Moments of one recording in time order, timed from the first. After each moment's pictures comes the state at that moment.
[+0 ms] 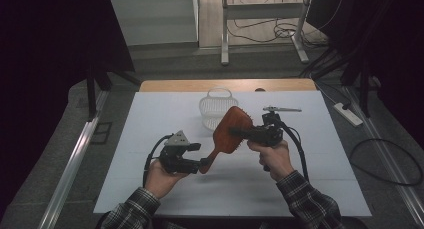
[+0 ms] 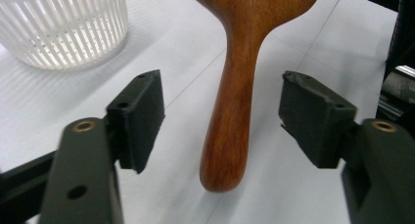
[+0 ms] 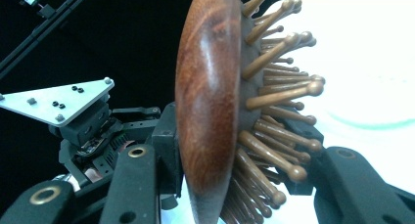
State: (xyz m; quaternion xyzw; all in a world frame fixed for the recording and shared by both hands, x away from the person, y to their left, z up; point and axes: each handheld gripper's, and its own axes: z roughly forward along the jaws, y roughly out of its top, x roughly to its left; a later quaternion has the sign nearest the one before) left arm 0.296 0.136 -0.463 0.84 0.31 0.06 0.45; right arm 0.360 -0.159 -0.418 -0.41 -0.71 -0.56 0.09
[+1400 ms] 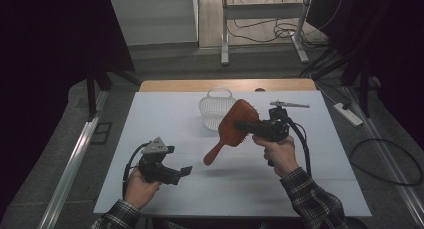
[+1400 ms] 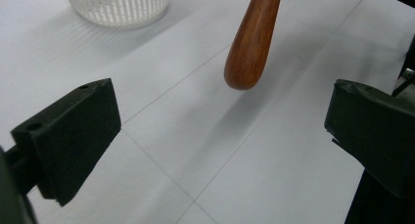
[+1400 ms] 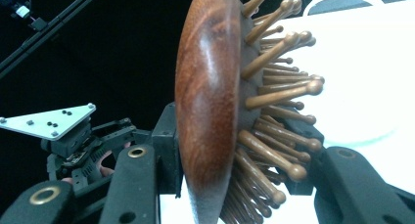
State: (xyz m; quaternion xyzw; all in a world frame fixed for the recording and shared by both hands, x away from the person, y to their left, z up) left arm 0.269 0.184 -0.469 0.82 0.36 0.08 0.44; right arm 0.365 -0.170 -0.404 -0.41 -0.70 -0.58 0.05
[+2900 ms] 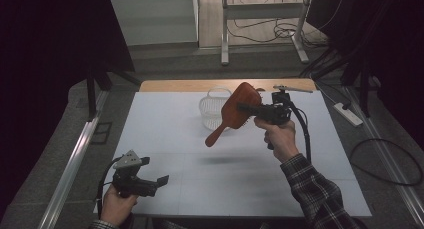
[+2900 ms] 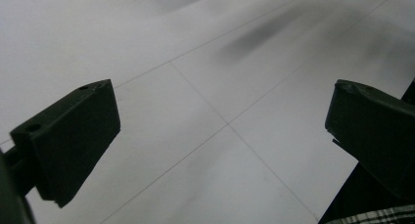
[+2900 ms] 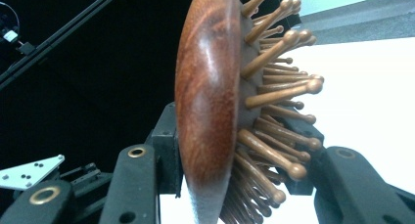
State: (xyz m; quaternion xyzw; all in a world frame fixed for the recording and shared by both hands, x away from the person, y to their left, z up) left arm 0.228 0.237 -0.480 0.79 0.42 0.11 0.42; right arm 0.398 -0.173 -0.383 -0.43 -0.69 -0.59 0.02
